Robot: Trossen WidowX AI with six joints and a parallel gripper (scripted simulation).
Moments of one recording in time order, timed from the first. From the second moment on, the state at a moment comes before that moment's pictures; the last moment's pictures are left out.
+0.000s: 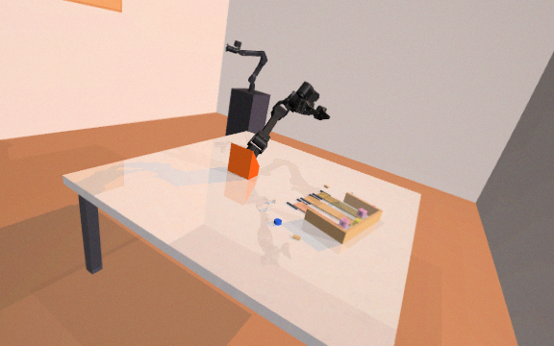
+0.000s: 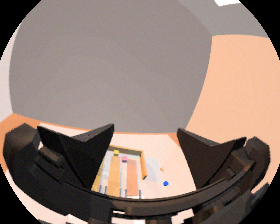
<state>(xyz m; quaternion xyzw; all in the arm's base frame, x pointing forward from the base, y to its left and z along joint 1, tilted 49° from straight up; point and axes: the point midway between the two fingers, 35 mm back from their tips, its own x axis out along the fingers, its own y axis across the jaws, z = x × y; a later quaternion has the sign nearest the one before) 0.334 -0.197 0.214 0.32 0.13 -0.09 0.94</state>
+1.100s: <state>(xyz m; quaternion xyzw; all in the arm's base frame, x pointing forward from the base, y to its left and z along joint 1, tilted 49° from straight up) 0.393 -0.008 0.085 0.39 0.49 0.22 0.75</state>
